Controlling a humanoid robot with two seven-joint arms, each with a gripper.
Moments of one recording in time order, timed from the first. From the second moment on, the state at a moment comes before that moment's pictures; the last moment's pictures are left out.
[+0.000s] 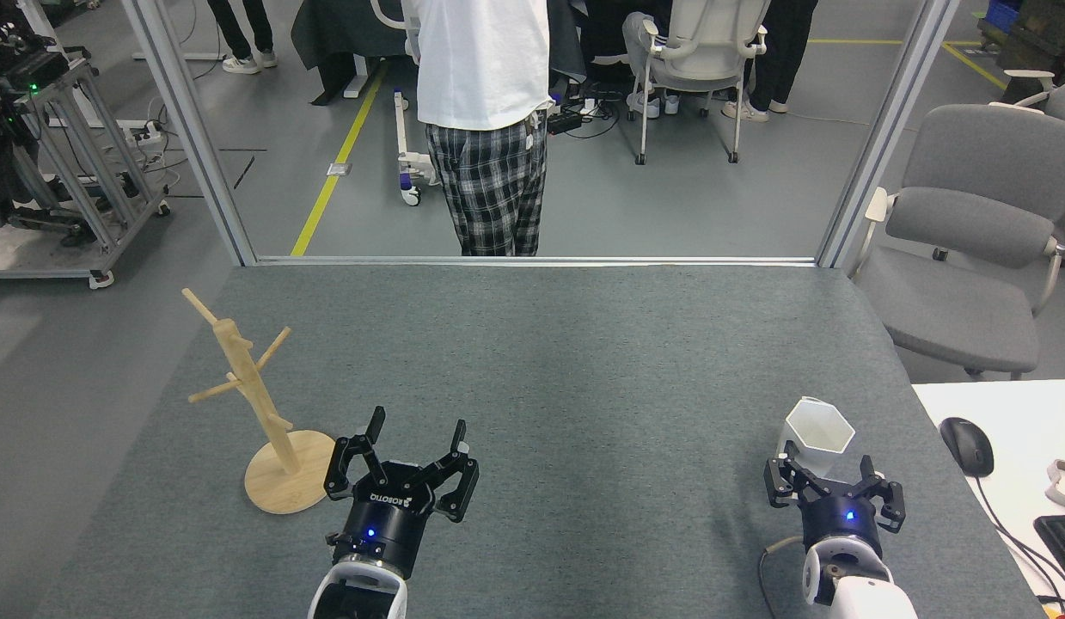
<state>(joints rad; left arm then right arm) -0.10 -0.09 -0.14 -1.50 -1.62 0.00 0.15 -0.33 -0.06 -0.16 -0.92 1.51 0.11 -0.06</state>
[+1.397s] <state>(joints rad) -0.11 -0.09 -0.15 -1.49 -1.62 0.00 0.15 -0.52 -0.08 -0.16 -0.66 1.50 0.01 -0.05</state>
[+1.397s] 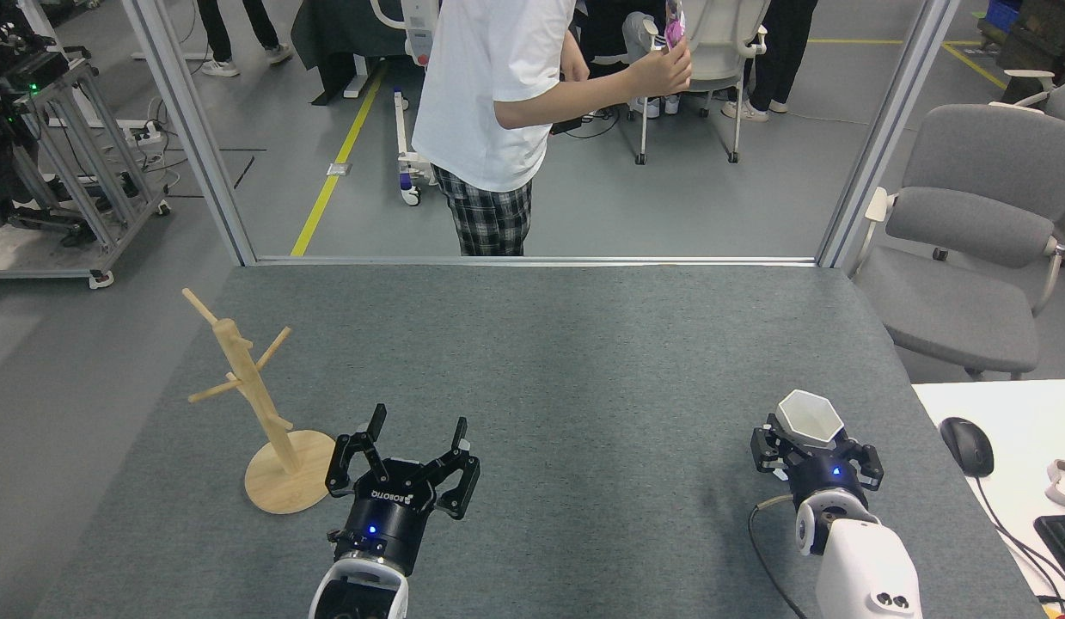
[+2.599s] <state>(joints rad) -0.28 -0.13 -0.40 -1.41 -1.80 -0.06 0.02 -0.49 -0.02 -0.15 -1.46 1.44 -0.20 0.43</state>
